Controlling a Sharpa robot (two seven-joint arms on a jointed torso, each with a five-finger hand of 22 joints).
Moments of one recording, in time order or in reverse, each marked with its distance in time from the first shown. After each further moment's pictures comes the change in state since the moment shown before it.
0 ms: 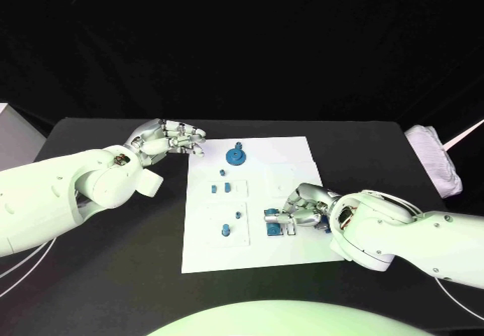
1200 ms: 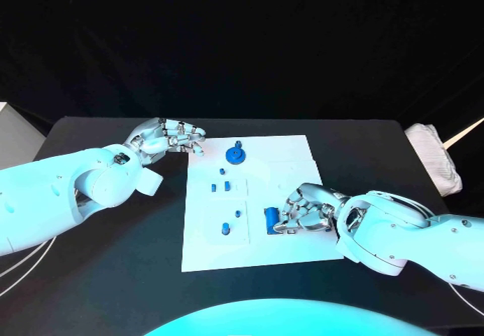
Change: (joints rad) left arm 0.000 0.002 0.000 -0.002 0.000 0.000 0.000; left_hand 0.000 0.000 0.000 0.000 0.000 0.000 0.000 0.000 0.000 0.000 0.000 0.000 0.000 0.000 0.000 0.000 0.000 0.000 0.000 0.000 0.000 0.000; right arm -0.004 -0.060 0.000 0.046 -0.026 0.013 0.126; right_hand 0.376 0.046 0.063 -0.013 -0.006 0.017 -0.031 0.114 0.027 -0.002 -0.031 0.014 0.000 -0.001 -0.023 0.000 0.000 0.000 0.022 -0.022 0.043 0.007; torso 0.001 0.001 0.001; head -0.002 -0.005
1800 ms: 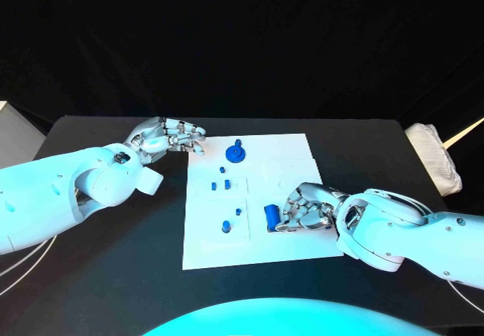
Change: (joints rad) left arm 0.000 0.001 0.000 -0.001 0.000 0.000 0.000; left_hand 0.000 0.000 0.000 0.006 0.000 0.000 0.000 0.000 -0.001 0.000 0.000 0.000 0.001 0.000 0.000 0.000 0.001 0.000 0.000 0.000 0.000 -0.002; right arm -0.004 0.014 -0.001 -0.036 -0.033 0.025 0.015; right_hand 0.029 0.023 0.034 0.007 0.018 0.000 -0.007 0.006 -0.002 0.004 -0.004 0.000 0.000 0.001 -0.006 0.000 0.000 -0.016 0.004 -0.004 0.012 0.000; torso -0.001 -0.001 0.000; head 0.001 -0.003
